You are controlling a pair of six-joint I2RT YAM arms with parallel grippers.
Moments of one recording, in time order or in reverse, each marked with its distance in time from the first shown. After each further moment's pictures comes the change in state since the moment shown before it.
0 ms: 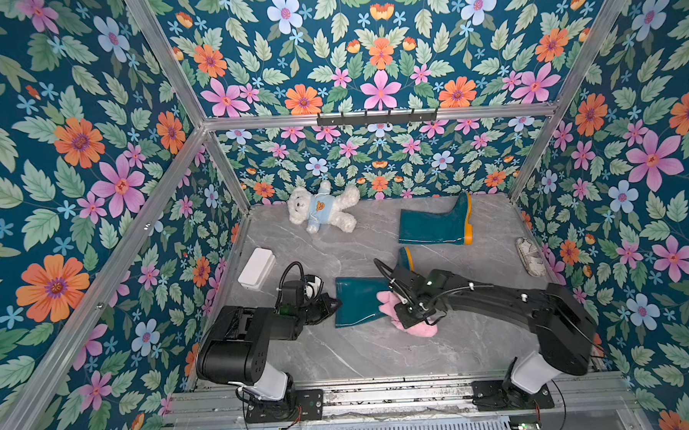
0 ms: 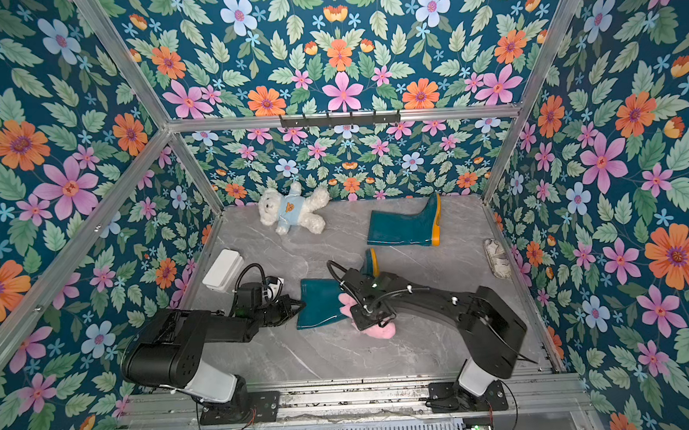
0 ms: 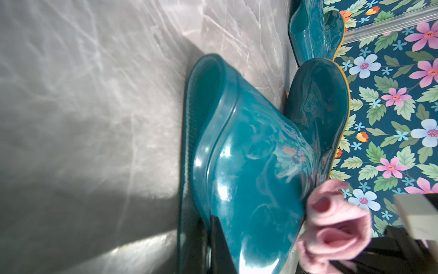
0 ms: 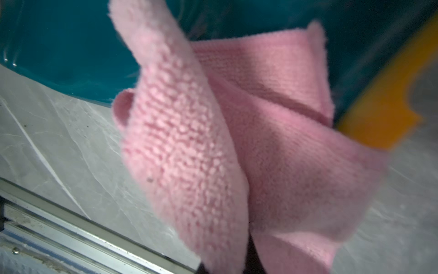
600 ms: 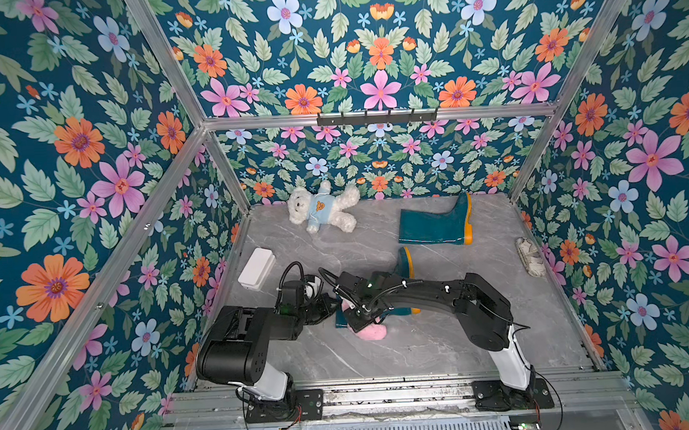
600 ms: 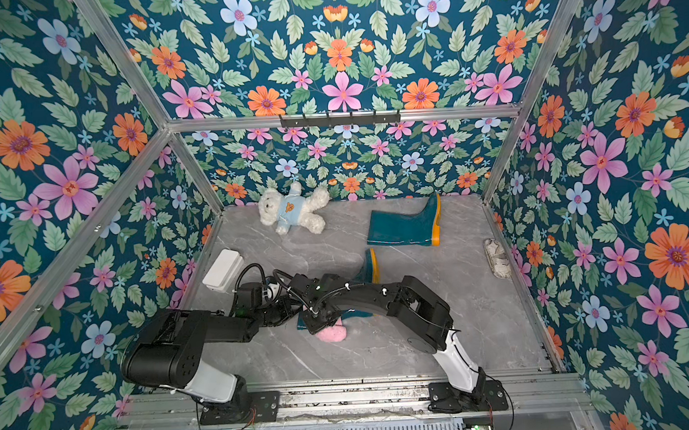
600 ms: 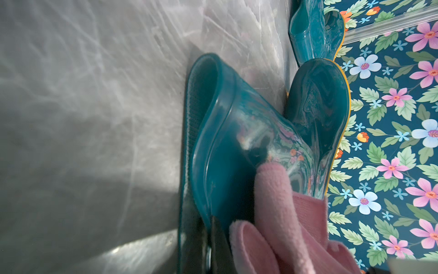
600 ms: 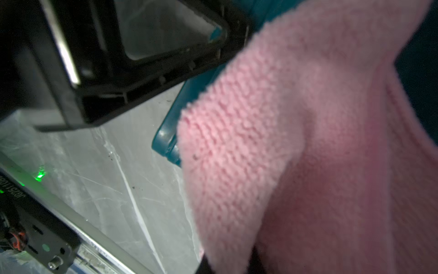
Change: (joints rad) left arm 0.000 -0.002 0.000 -0.003 -0.003 0.000; right arm 0.174 0.546 0.545 0.020 -0.110 -0.029
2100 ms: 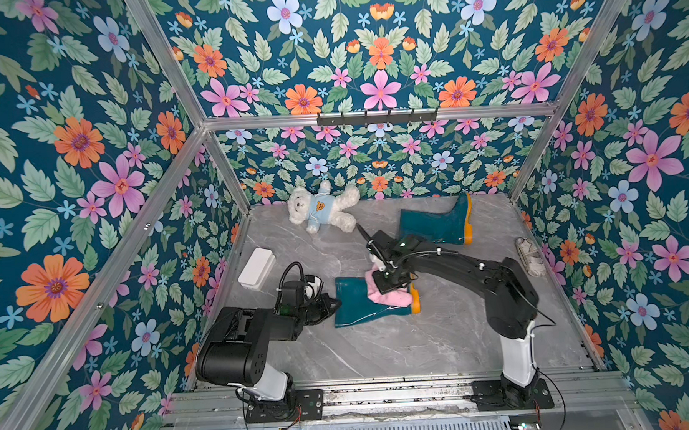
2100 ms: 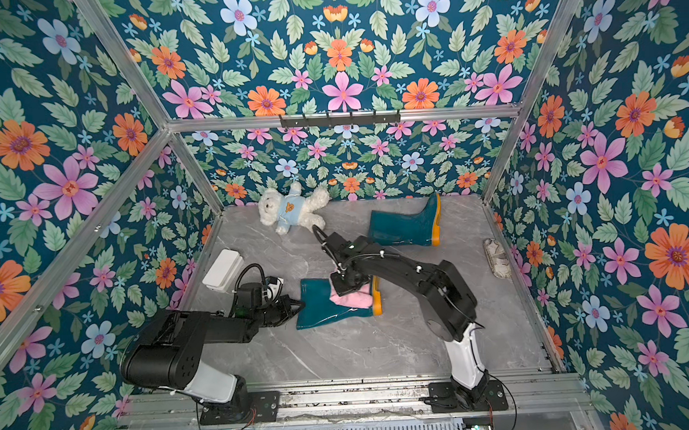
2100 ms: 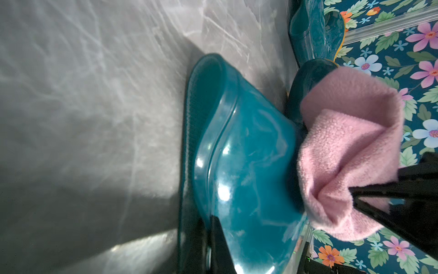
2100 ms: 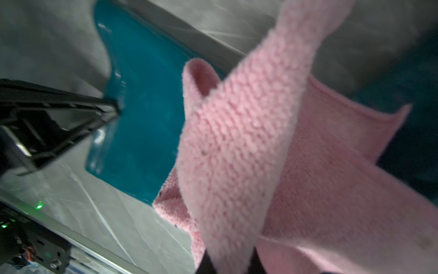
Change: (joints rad) left arm 0.000 -0.007 -0.004 0.000 -0.005 0.000; right arm -0.236 -0.047 0.108 -0.143 0.008 -0.088
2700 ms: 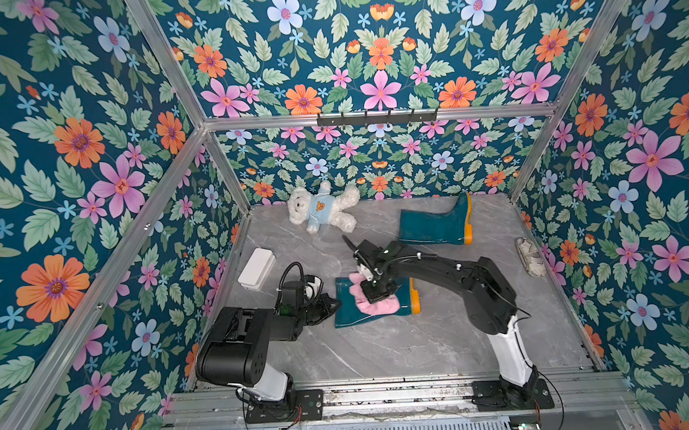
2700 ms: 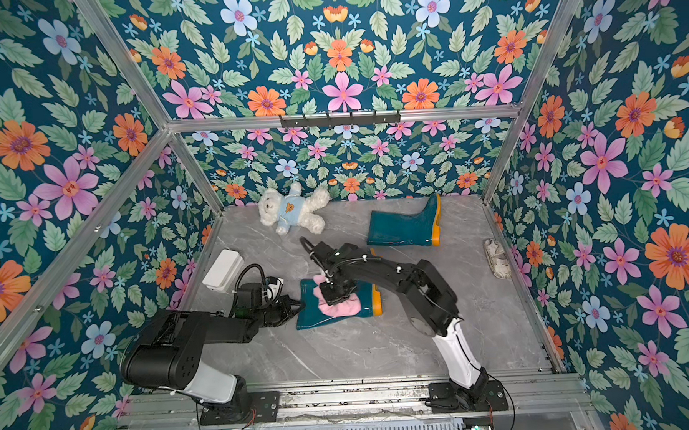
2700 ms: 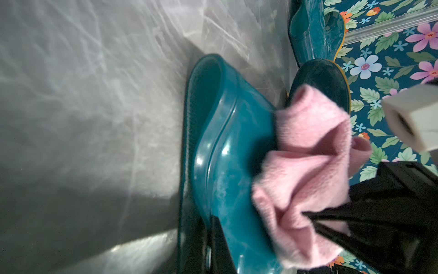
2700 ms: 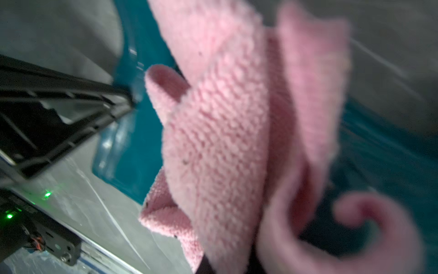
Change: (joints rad) left arm 0.000 0.000 0.000 0.000 0.000 0.000; right arm -0.021 -0.016 -0.089 -0.013 -0.053 0.013
